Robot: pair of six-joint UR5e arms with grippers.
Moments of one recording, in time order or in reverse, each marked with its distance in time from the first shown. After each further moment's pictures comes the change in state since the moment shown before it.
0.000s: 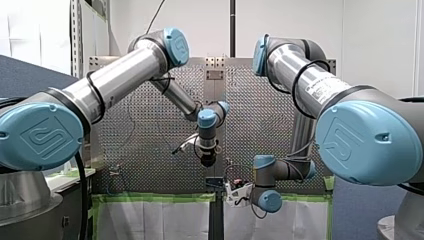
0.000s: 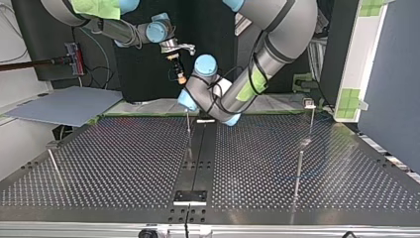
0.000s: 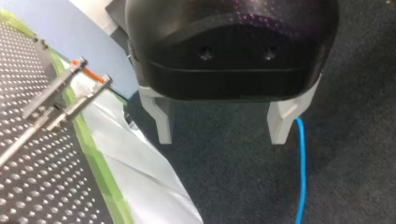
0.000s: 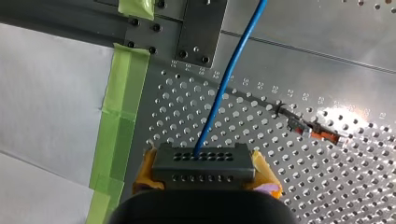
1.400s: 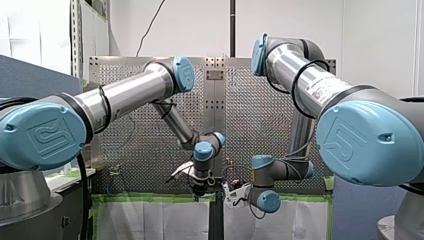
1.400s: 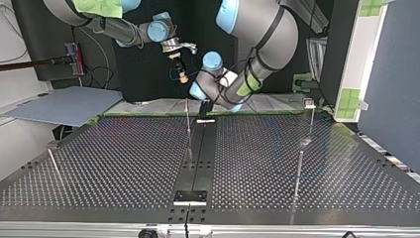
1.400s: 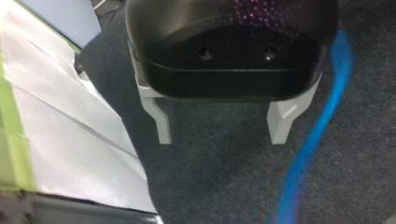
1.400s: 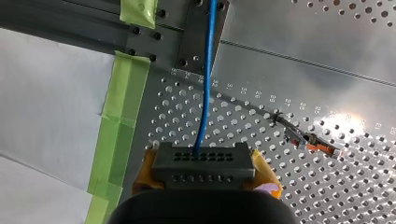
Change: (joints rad) left arm 0.034 -0.195 -0.031 0.152 -0.056 -0.012; right arm 0.014 0.000 0.000 0.003 0.007 -0.012
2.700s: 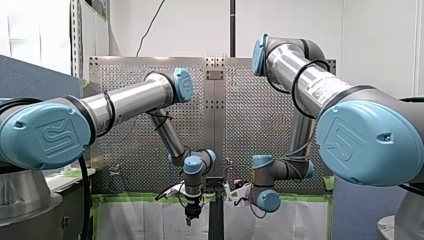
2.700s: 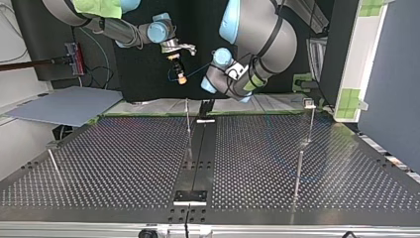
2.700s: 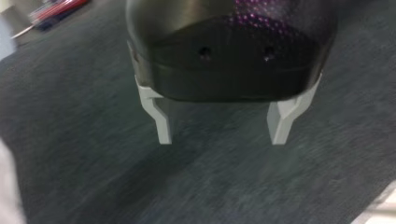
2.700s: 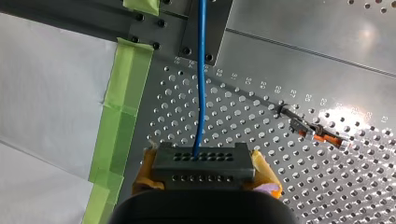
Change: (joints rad) left arm 0.043 -0.077 -0.080 -0.034 0.185 0.114; right arm -0.005 0.000 -0.008 0.014 0.022 -0.017
